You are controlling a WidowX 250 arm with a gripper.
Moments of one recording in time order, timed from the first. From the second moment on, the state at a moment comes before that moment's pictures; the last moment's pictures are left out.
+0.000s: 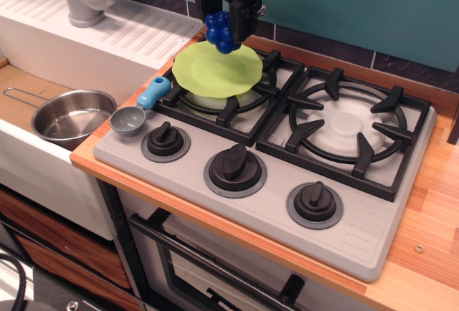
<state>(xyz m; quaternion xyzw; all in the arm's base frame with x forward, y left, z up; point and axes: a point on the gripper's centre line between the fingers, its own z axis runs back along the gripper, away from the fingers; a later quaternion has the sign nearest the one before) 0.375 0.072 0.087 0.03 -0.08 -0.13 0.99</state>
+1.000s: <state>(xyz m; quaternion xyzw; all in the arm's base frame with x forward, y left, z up) 0.369 0.061 0.081 0.03 -0.05 -0.11 0.99</state>
